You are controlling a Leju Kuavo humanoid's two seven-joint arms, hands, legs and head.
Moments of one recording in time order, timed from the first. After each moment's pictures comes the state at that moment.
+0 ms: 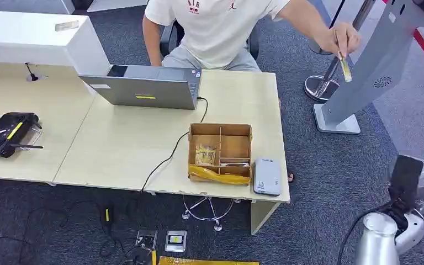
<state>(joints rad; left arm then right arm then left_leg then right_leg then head) -0.30 0.04 -1.25 -0.33 0.63 0.60 0.22 -0.33 0.03 -0.44 -1.32 0.81 -0.70 -0.27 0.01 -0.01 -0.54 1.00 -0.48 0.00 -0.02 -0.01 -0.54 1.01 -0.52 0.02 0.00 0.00</state>
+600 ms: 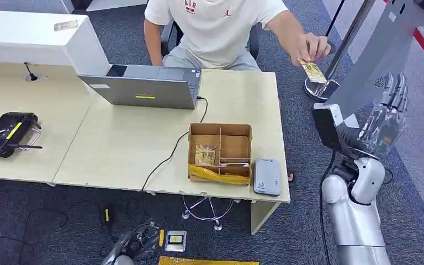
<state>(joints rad) -0.37 0.09 -1.06 -0.45 0.18 0.50 0.34 -0.48 -0.09 0.14 -1.39 1.16 -0.70 0.12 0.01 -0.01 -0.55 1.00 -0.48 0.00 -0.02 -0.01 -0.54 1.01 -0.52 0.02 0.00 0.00</state>
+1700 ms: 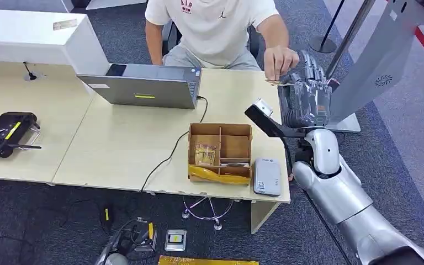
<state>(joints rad) -0.31 0.08 -0.72 -0.47 0.00 0.49 0.35 -0.75 -0.24 0.75 -1.22 0.98 -0.58 0.28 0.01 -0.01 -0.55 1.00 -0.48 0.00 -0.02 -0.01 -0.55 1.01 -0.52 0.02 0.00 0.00</state>
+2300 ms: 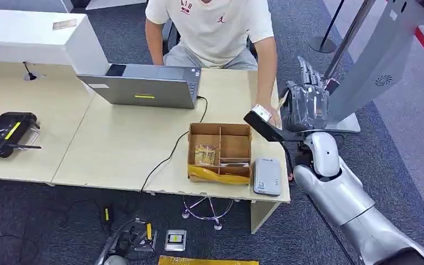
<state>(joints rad) -0.27 0.08 -0.66 -0.49 -0.05 0.53 0.34 -0.75 -0.27 0.80 -1.22 0.95 -0.56 0.28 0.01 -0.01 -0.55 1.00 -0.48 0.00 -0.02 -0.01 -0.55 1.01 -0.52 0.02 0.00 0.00</state>
